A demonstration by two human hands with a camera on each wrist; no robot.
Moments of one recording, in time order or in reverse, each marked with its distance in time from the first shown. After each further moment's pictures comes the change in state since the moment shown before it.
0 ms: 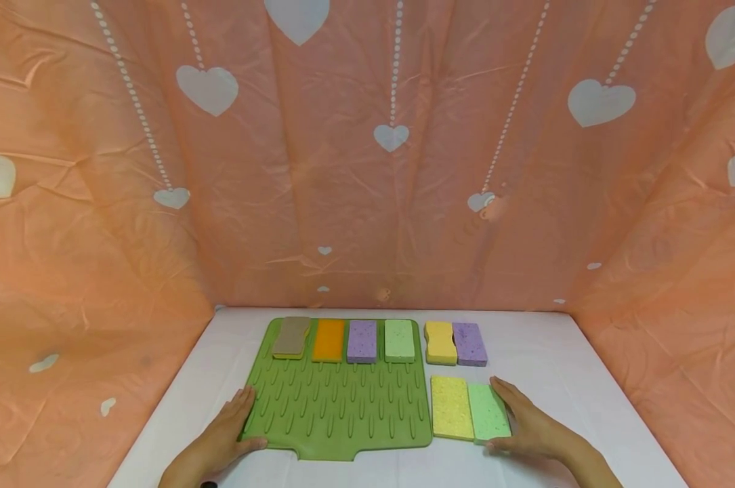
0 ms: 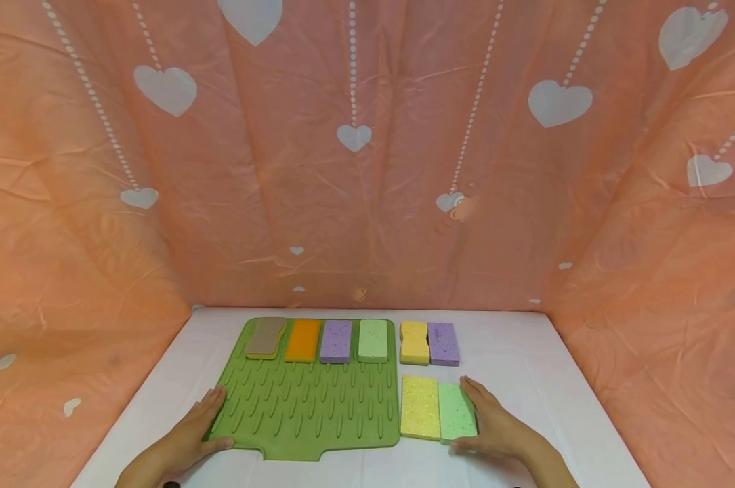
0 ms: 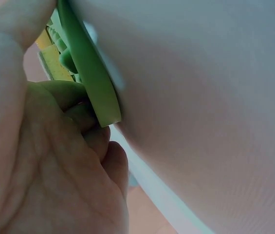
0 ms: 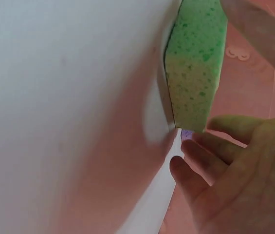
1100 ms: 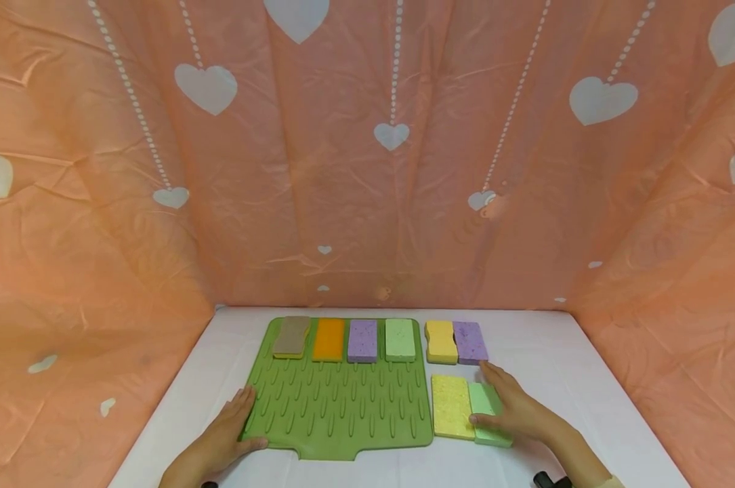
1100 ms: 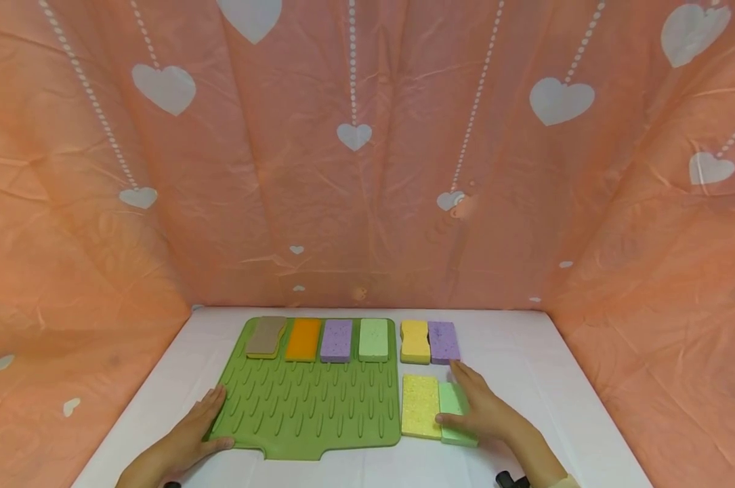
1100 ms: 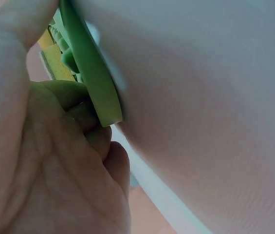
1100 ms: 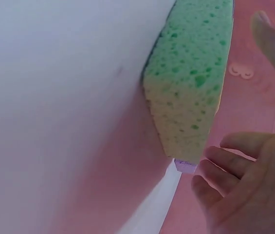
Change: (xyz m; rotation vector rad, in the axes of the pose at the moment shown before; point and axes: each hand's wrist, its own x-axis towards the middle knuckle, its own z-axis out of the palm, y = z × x) left_hand 0.002 0.000 -0.003 0.009 -0.023 -0.036; right_hand 0.032 -0.007 0.002 0.079 -0.038 0.096
